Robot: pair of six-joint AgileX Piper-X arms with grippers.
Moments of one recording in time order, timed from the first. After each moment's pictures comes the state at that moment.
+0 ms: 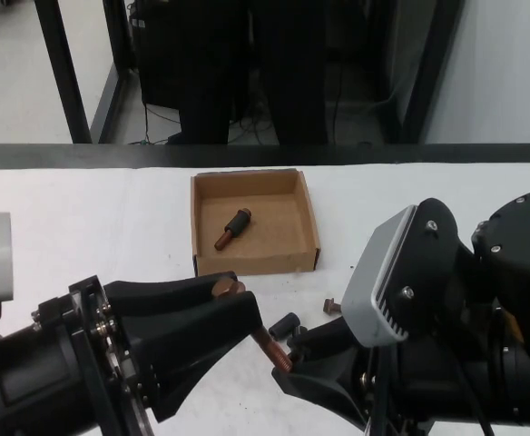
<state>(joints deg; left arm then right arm) -40.0 43.6 -10.1 -35.5 25.0 -23.6 54.2 59.1 -38.9 18.0 -8.1 -5.1</state>
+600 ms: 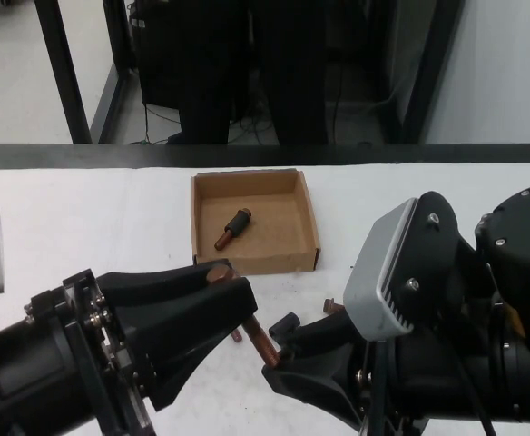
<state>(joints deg) -40.0 43.6 -10.1 -37.4 22.8 -24.2 54.2 59.1 -38.9 16.1 -10.1 -4.2</state>
